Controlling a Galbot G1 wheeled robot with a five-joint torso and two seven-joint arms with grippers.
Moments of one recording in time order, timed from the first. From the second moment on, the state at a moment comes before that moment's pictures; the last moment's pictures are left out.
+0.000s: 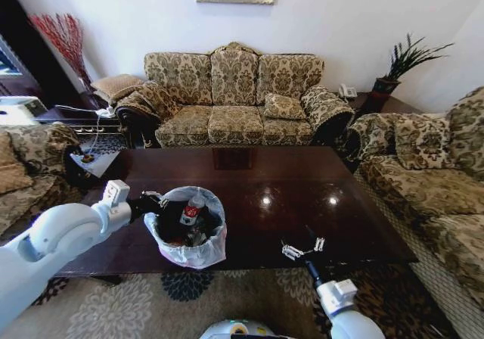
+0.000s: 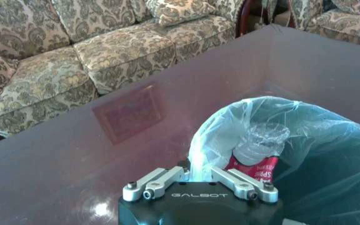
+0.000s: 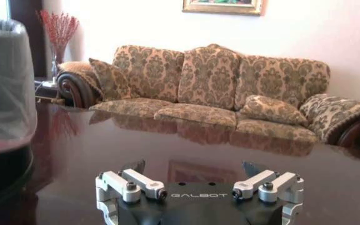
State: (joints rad) left arm 1.55 -0.38 -0.95 -2.27 -1.04 0.69 0.03; right arm -1.66 1.21 0.43 1.99 0.14 0.20 -0.04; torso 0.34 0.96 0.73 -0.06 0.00
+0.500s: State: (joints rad) left arm 1.55 -0.38 -0.95 -2.27 -1.04 0.69 0.03; right arm -1.72 1.15 0.47 2.47 0.37 -0.14 0.10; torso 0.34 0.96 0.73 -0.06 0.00
